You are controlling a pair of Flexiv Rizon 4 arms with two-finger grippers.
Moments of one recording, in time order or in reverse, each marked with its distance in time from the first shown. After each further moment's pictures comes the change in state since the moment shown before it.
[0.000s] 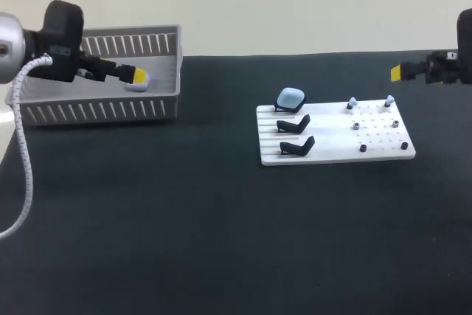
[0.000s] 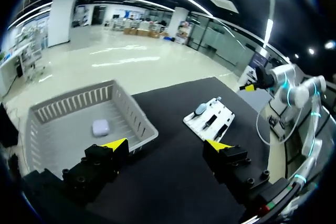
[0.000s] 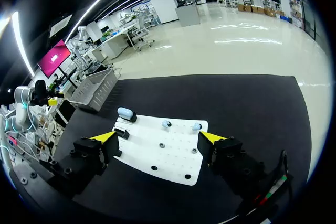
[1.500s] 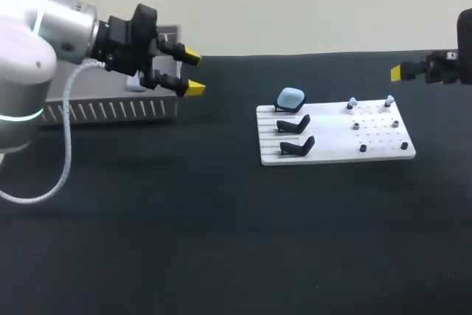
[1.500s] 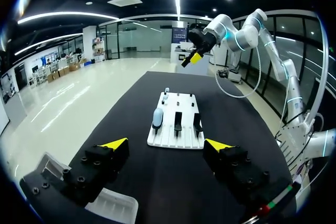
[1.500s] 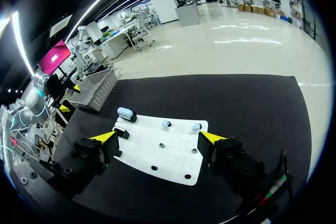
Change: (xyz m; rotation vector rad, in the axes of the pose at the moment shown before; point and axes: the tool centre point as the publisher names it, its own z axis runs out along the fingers) left arm -0.022 -0.047 0.106 0.439 -0.033 0.569; right arm 0.000 0.000 0.000 0.000 0.000 0.000
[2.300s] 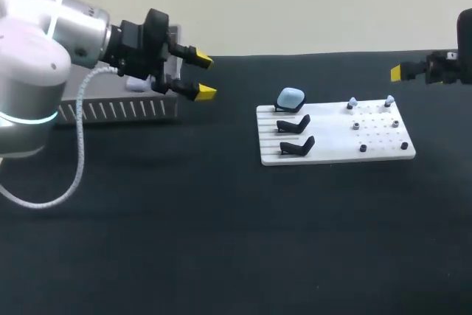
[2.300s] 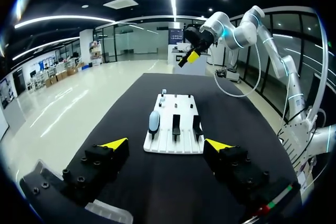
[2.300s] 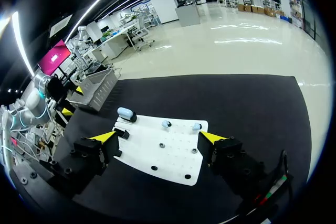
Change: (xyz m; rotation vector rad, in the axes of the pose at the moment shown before) left arm -0.002 -0.007 0.025 0.010 -0.017 0.034; right arm 0.000 0.000 0.000 0.000 0.000 0.000
